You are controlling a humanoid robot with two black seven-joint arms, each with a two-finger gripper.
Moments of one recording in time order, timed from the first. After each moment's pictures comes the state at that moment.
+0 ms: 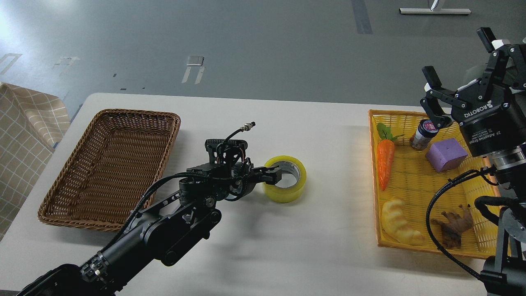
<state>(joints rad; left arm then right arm) -0.44 -0.03 -0.89 -1.22 2.10 -0.49 0.36 0.13 0.00 1.79 1.69 -0.83 0.49 -0.14</state>
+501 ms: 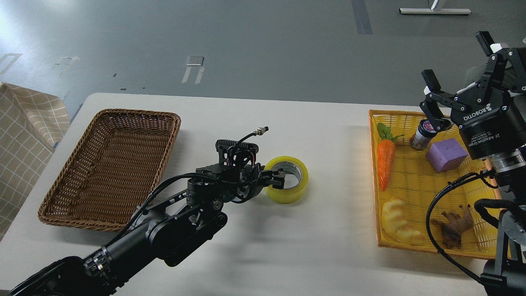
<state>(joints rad) -0.49 -0.02 -0.83 -1.22 2.09 -0.49 0.36 0.12 0.00 1.79 1.69 -0.83 0.49 -0.14</state>
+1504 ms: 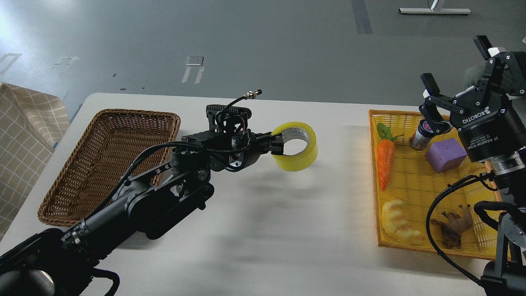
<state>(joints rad) -0.63 0.12 -0.84 -1.37 1.94 -0.49 0.37 0.11 0.00 1.79 1.69 -0.84 0.49 -0.14</state>
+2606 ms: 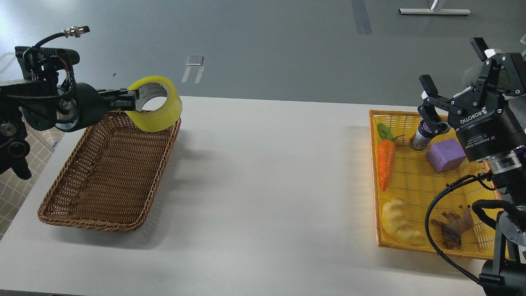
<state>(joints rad) -0.56 1.02 -0.86 -1.59 1.54 -0.49 0.28 0.12 0.00 1.79 1.65 -0.84 0.49 -0.14</state>
